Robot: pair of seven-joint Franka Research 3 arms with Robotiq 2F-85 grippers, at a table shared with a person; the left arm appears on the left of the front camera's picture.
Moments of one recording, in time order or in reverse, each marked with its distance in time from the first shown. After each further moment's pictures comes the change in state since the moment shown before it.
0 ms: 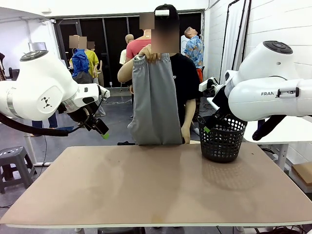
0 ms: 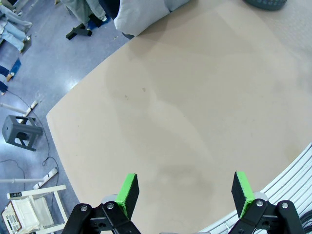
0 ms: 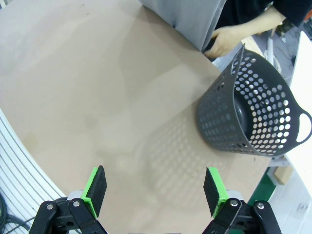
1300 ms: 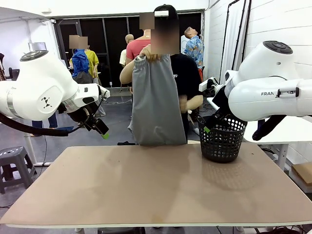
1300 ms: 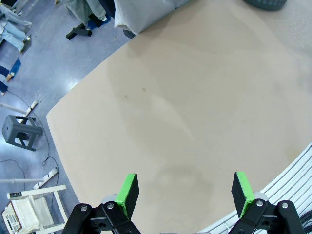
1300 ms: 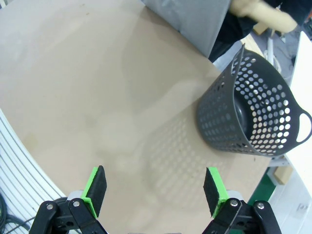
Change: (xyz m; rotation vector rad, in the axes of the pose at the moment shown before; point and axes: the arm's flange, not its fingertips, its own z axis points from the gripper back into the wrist) left arm 0.000 0.000 0.000 0.000 0.000 0.000; right arm 0.000 0.000 0.000 0.000 0.000 0.000
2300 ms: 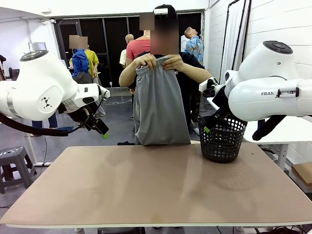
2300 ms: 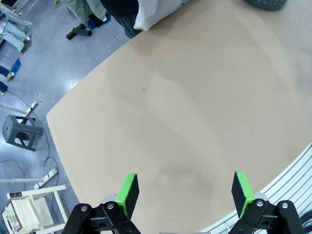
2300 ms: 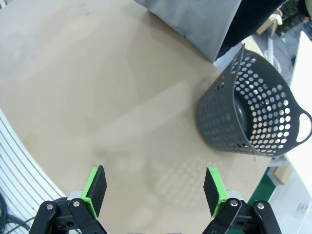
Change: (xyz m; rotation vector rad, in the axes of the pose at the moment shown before) left arm 0.000 0.000 0.000 0.000 0.000 0.000; right arm 0.000 0.000 0.000 0.000 0.000 0.000
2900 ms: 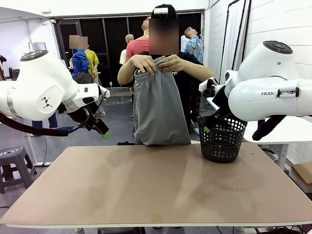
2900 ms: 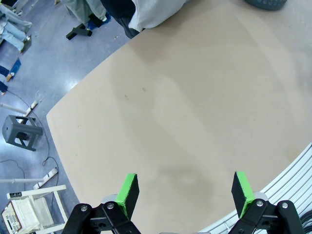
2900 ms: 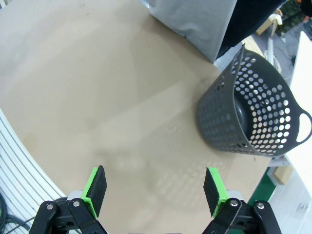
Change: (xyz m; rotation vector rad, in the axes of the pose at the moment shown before) left arm 0.000 0.000 0.000 0.000 0.000 0.000; right arm 0.000 0.000 0.000 0.000 0.000 0.000
